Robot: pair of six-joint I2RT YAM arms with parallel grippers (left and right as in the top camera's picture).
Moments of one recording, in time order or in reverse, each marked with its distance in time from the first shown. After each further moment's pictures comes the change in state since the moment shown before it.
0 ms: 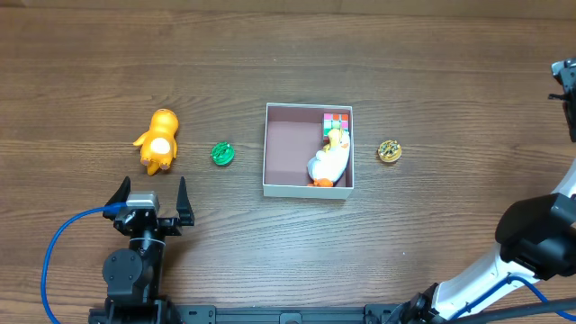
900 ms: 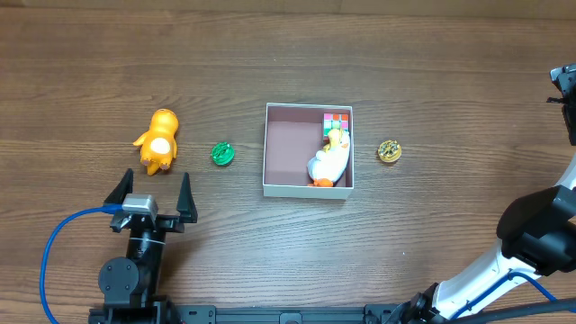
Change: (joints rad) left arm 0.000 0.000 0.005 0.144 0.098 -0.061; right arm -0.005 0.030 -0.014 0.010 0.028 0.000
